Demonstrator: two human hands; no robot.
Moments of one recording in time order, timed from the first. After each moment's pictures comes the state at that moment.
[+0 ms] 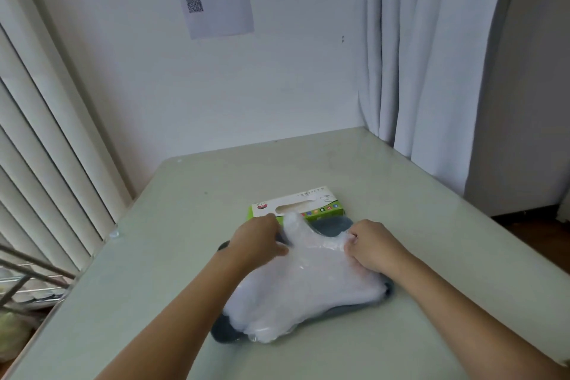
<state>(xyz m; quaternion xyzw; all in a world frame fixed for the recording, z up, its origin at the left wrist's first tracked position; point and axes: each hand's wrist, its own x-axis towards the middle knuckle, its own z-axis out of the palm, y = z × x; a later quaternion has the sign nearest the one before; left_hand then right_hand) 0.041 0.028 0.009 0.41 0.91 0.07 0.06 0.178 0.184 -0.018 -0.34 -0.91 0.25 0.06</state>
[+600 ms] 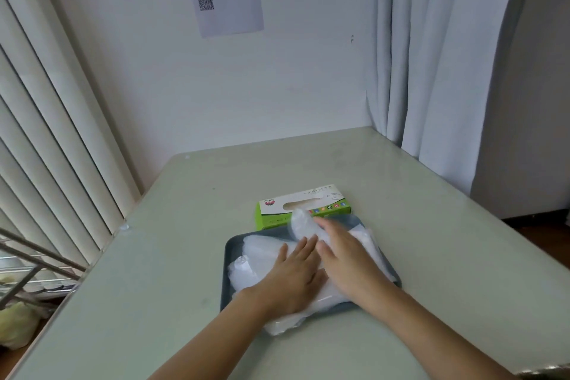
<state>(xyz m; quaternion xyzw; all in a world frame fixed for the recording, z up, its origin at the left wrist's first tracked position) 0.077 0.022 -0.055 0.56 0.82 0.05 0.10 0.177 0.119 -0.024 -0.17 -0.89 0.36 0.21</state>
